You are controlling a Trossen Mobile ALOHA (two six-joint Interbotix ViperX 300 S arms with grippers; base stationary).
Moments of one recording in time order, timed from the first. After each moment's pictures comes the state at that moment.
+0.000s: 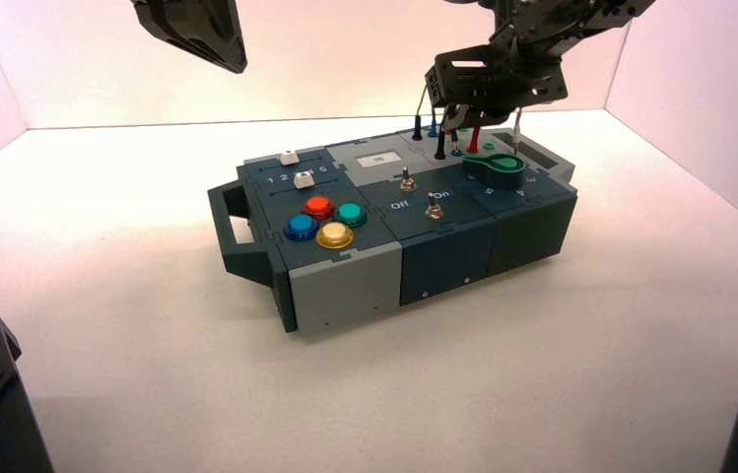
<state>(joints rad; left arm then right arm) -0.54 -0.49 0.91 -0.18 0.58 0.10 0.46 0.13 0.83 0.07 -0.19 0.06</state>
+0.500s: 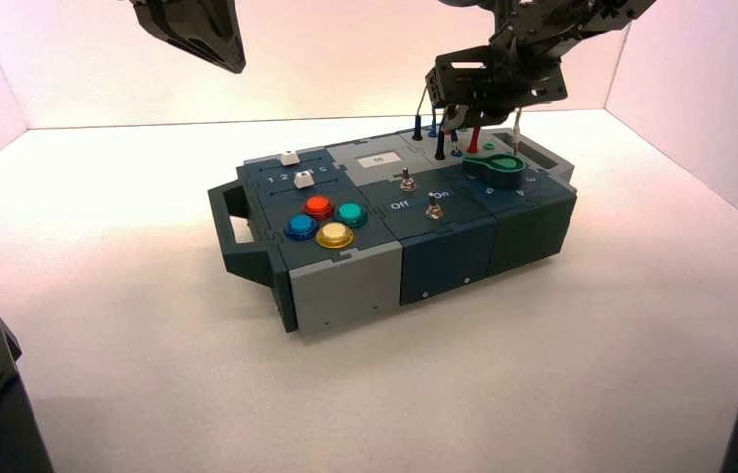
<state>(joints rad) -0.53 -0.48 0.91 -0.18 0.58 0.10 0.46 0.14 0.82 0.07 -0.20 0.06</state>
